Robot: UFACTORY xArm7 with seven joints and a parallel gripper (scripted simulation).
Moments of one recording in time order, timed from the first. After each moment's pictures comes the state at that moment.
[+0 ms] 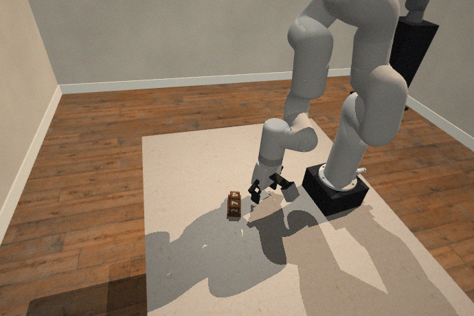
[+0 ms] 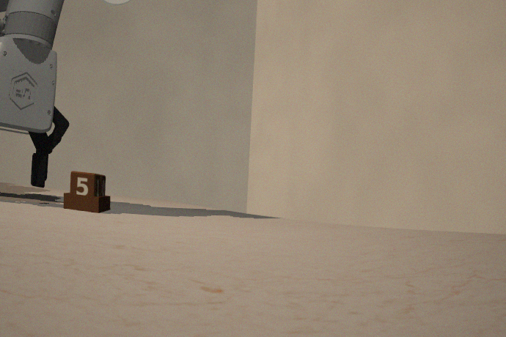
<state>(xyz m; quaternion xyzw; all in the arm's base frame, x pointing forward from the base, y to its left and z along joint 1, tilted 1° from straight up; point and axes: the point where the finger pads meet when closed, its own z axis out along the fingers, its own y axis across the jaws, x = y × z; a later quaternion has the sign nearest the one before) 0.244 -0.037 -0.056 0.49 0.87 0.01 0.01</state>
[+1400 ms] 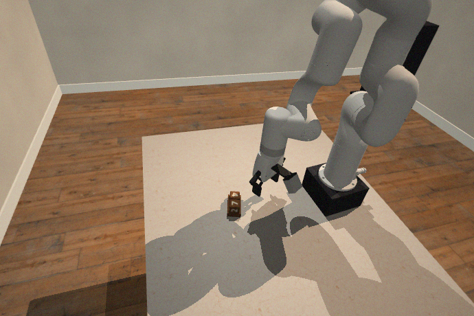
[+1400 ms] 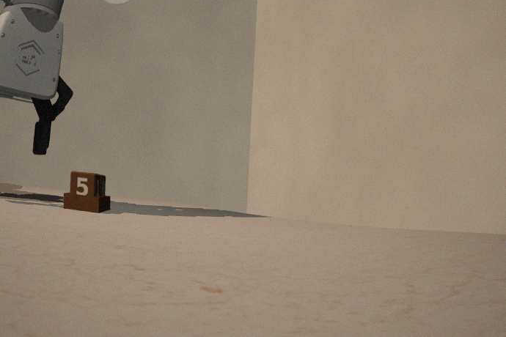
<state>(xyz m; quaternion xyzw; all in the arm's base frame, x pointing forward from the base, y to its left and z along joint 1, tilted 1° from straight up) 0.243 -0.037 -0.018 0.49 0.87 0.01 0.01</state>
